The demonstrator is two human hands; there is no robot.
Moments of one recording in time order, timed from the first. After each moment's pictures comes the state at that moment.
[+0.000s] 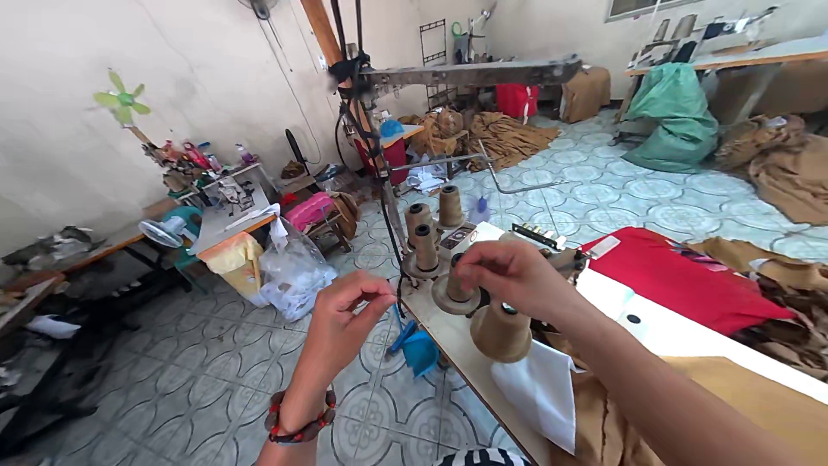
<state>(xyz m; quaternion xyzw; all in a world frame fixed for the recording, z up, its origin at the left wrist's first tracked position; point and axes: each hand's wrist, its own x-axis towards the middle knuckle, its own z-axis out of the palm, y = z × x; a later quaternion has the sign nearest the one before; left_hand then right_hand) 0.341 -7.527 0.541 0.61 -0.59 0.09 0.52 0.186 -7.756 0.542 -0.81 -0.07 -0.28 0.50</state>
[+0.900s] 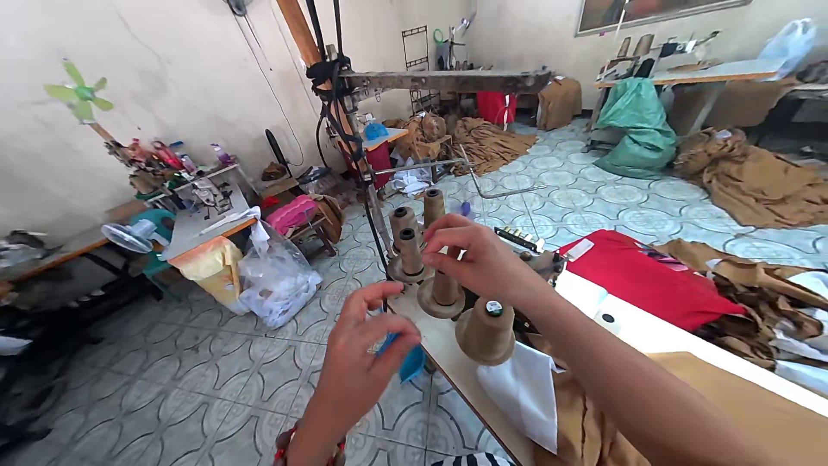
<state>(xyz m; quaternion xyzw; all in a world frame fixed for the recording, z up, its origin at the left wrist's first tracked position) 0.296 -7.536 0.525 0.65 -0.58 0.14 0.47 0.210 -7.756 0.562 -0.87 -0.06 -0.32 0.37</state>
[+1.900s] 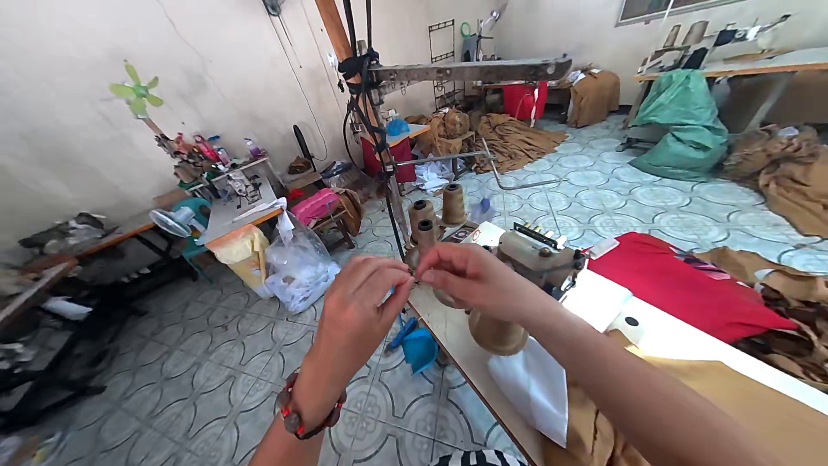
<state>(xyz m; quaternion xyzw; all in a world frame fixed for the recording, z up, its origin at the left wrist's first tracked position) 0.303 -7.531 0.556 0.65 -0.59 0.38 0.31 0.201 -7.723 0.553 -0.80 -0.15 -0.17 0.56</state>
